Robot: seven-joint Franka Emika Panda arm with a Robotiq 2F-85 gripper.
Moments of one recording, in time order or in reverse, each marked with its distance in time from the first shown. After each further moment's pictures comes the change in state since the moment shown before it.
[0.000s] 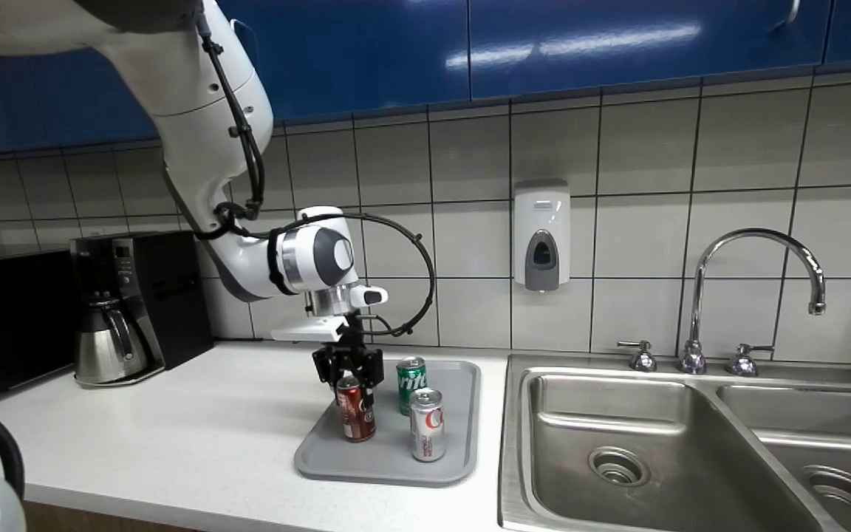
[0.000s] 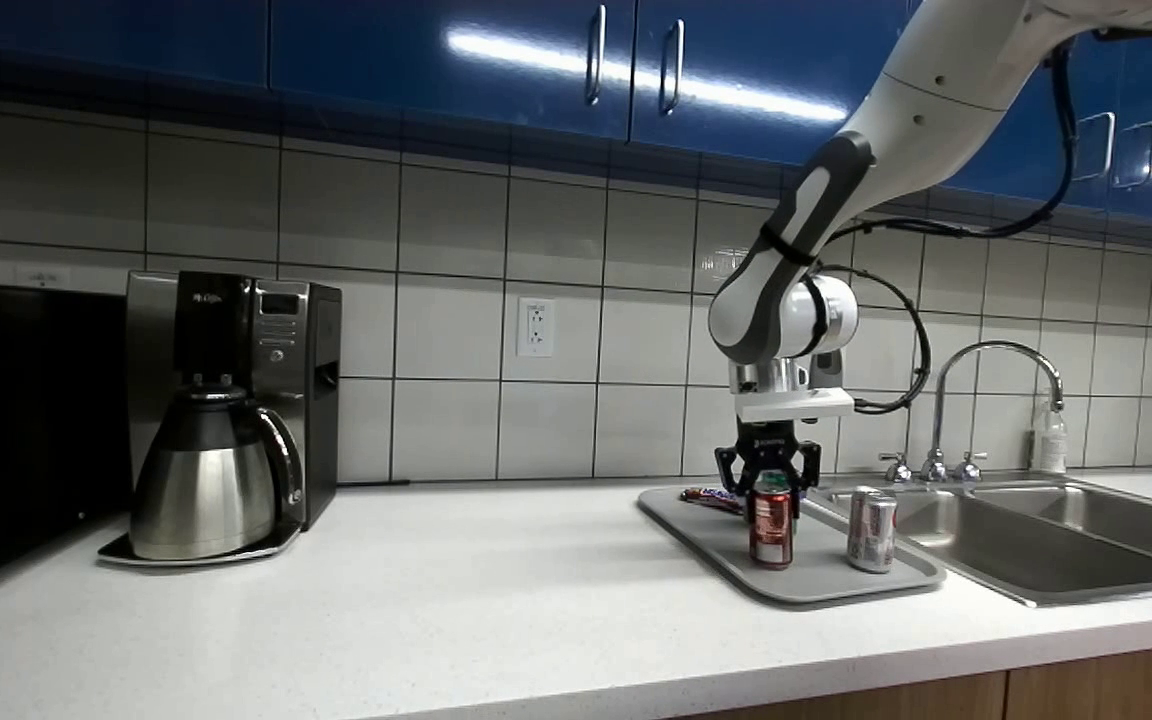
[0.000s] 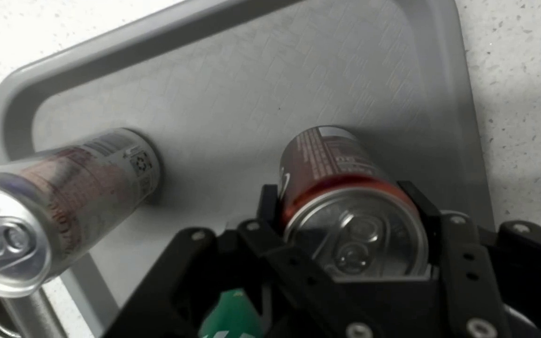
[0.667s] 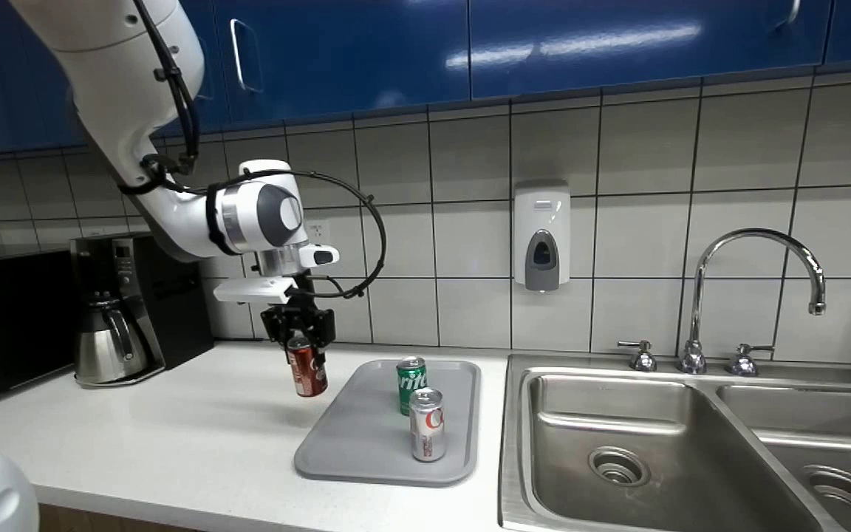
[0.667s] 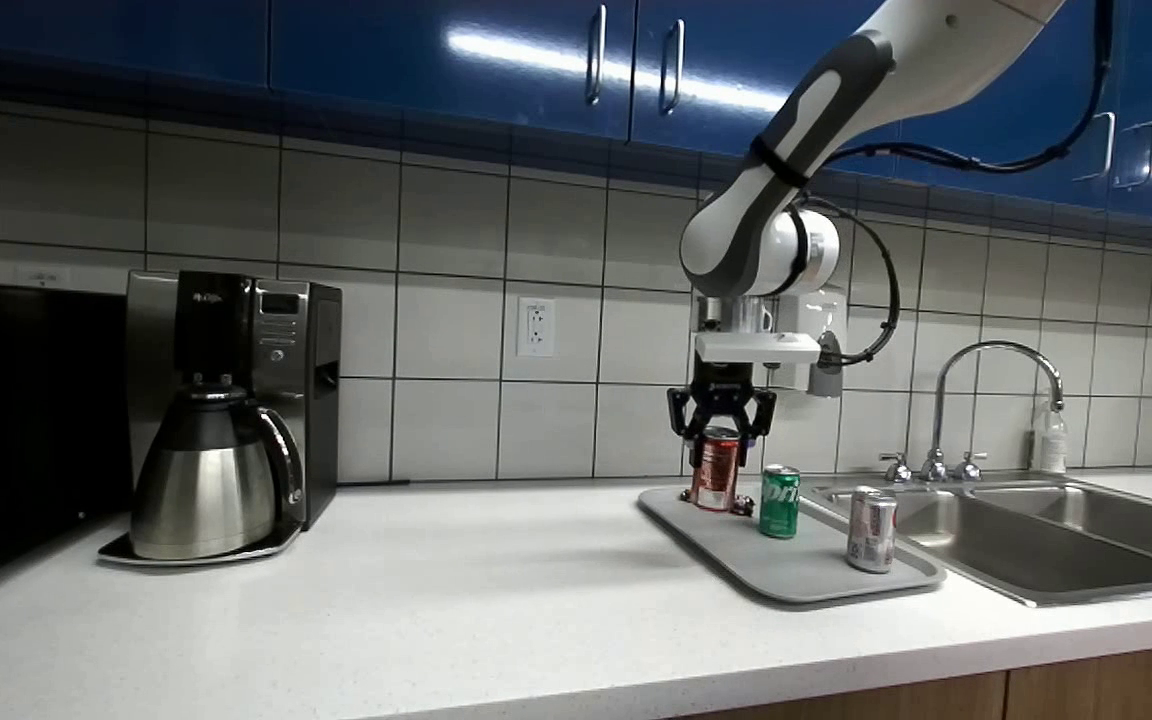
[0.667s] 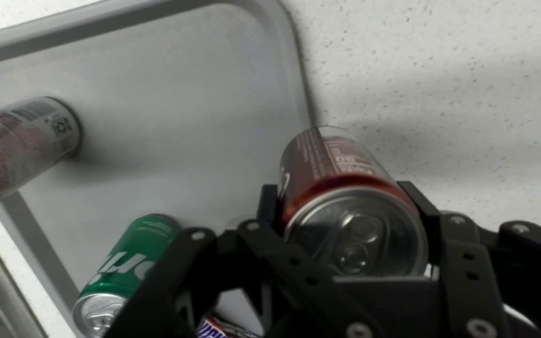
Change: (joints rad) arm 0.069 -0.193 0.075 -0.074 0.054 0.008 0.001
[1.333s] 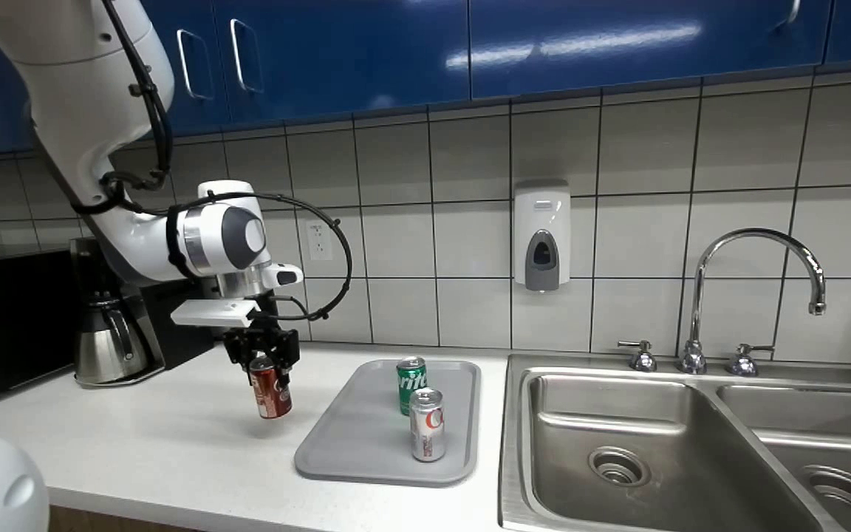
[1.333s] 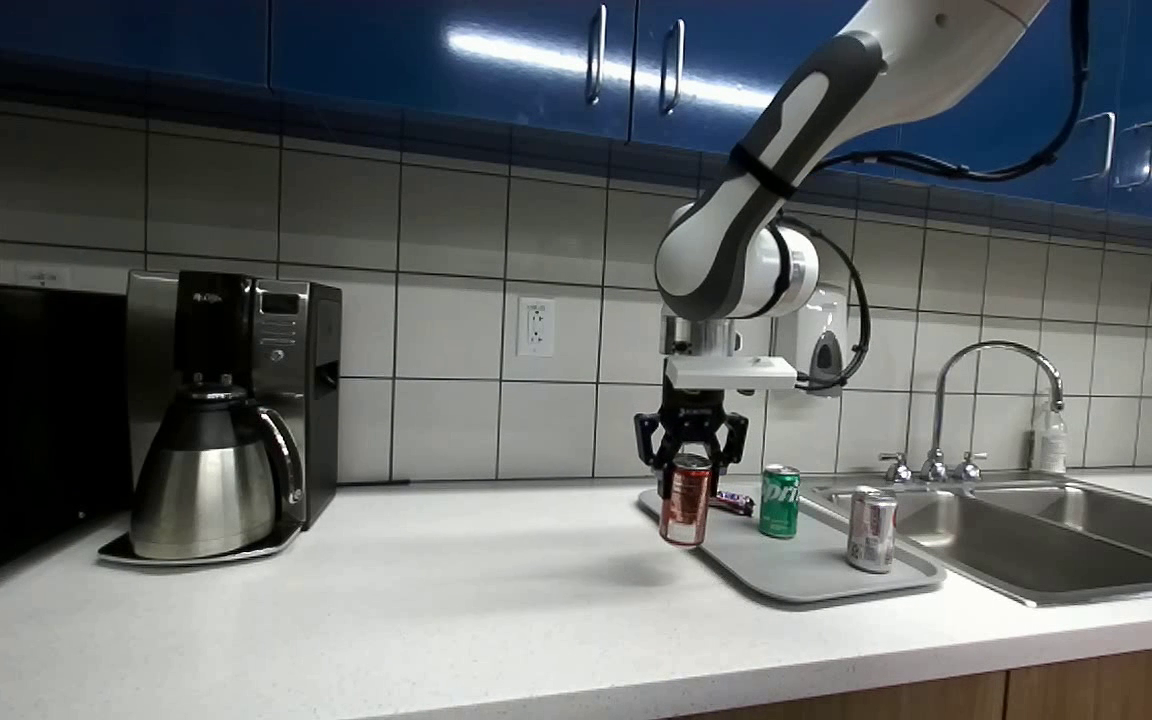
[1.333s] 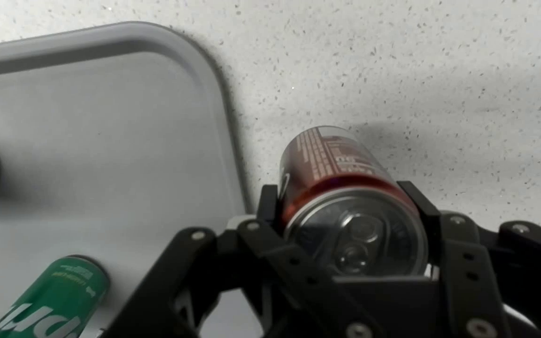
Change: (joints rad) arm 0.059 0.015 0.049 -0.070 -0.007 0.070 0.035
